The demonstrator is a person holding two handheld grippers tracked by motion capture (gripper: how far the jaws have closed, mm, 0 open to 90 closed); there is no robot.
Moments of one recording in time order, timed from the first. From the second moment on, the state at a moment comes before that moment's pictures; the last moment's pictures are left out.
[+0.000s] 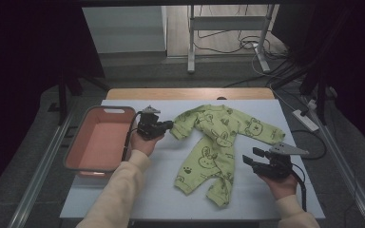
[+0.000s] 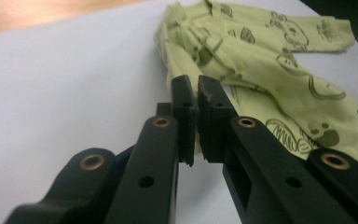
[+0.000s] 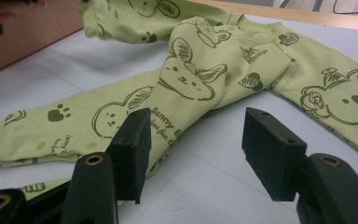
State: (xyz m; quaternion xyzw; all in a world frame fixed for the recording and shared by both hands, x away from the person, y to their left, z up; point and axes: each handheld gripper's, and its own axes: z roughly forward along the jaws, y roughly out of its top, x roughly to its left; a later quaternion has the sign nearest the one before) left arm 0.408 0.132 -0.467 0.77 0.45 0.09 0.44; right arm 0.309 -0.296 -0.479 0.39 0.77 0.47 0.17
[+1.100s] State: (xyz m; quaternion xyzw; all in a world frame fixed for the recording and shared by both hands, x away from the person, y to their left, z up) left arm 0.452 0.178 -0.454 0.74 0.50 0.08 0.45; right arm 0.310 -0.297 -0.479 0.40 0.77 0.47 0.17
